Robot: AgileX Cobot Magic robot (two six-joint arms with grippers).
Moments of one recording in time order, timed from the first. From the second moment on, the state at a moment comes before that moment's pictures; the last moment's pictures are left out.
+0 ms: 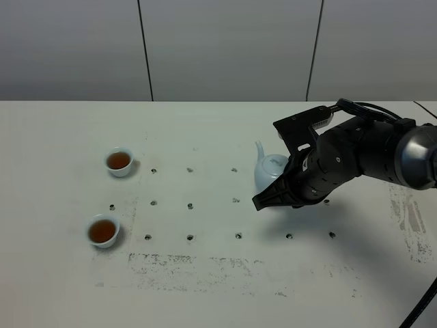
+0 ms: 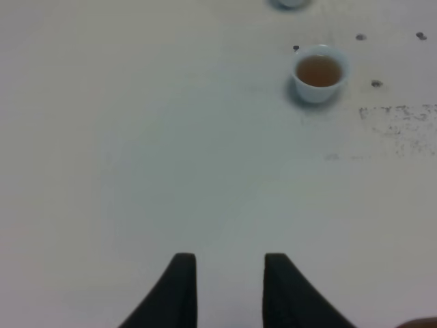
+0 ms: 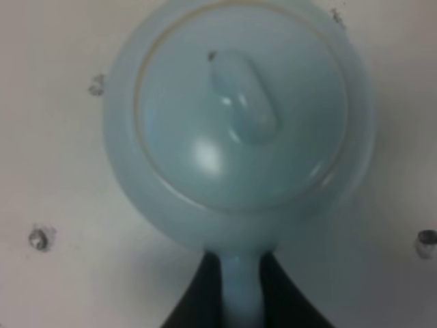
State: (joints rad) left arm -0.03 0.00 -0.46 0.01 1.06 0.12; right arm 0.49 1.92 -1.24 -0.07 0.55 0.09
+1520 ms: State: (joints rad) left arm -0.03 0.00 -0.46 0.01 1.06 0.12; right arm 0.45 1.95 -1.18 -0.10 0.46 0.13
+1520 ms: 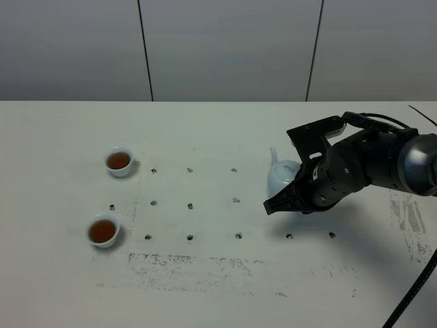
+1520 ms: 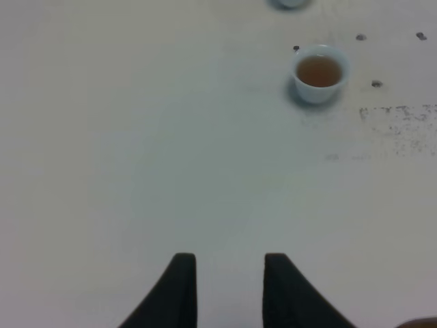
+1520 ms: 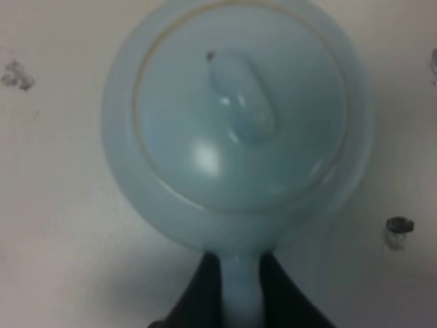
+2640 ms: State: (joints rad) left arm -0.03 0.00 -0.46 0.01 1.06 0.12; right arm 0.36 1.66 -1.18 -0.09 0.70 0.13
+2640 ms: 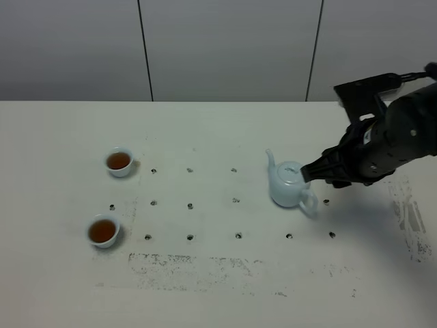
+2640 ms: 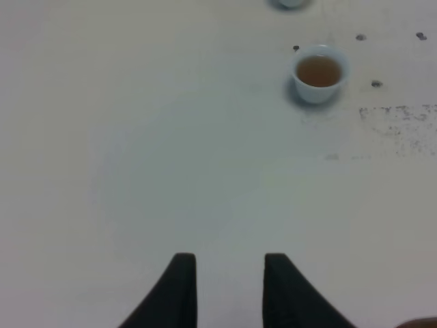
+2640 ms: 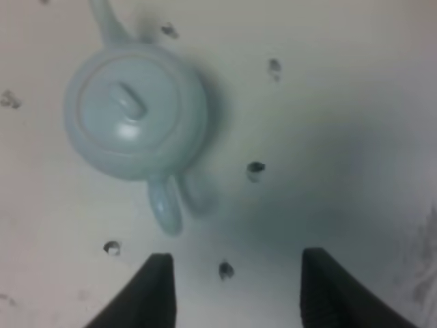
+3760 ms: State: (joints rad) left arm -0.03 0.00 -0.46 0.01 1.06 0.12; right arm 0.14 0.66 -0.64 -0.06 0.96 0.13
